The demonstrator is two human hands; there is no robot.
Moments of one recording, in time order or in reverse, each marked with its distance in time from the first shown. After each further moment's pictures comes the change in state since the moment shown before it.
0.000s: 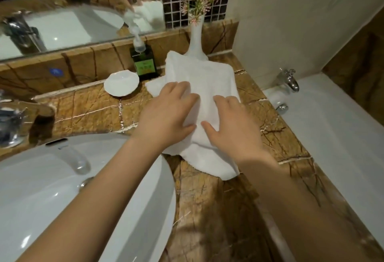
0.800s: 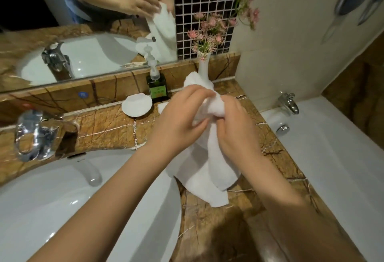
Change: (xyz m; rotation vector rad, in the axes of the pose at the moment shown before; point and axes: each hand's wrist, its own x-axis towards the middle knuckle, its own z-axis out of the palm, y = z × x) left_hand 0.008 0.007 -0.050 -0.440 0.390 0.081; right_hand 0.021 -0.016 -0.040 0.376 0.279 -0.111
